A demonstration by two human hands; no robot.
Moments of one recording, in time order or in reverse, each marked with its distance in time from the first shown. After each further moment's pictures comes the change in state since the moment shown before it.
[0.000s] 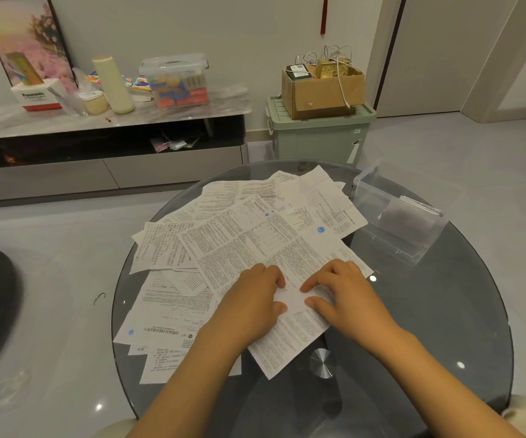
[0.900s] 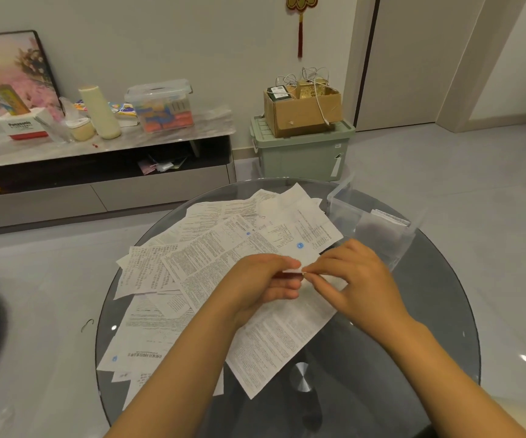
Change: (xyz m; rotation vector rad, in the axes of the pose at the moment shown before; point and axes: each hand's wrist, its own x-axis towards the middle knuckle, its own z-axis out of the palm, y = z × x) left_hand 0.017 0.050 -0.036 -1.173 -0.135 -0.258; right_hand -0.004 0.000 -0.054 -0.068 0.463 -0.298
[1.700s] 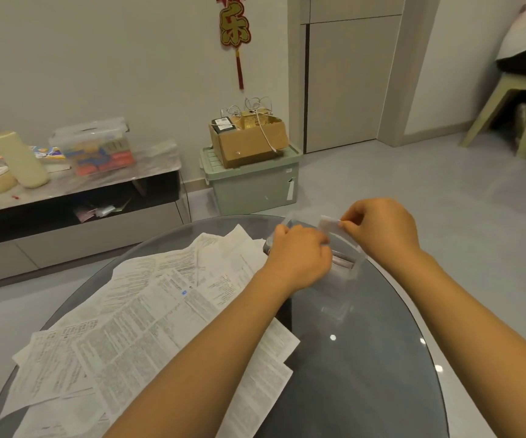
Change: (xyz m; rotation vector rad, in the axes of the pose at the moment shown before) left_hand 0.138 0.053 0.127 1.294 -0.039 0.742; right_hand 0.085 0.131 -0.077 -0.317 0.017 0.603
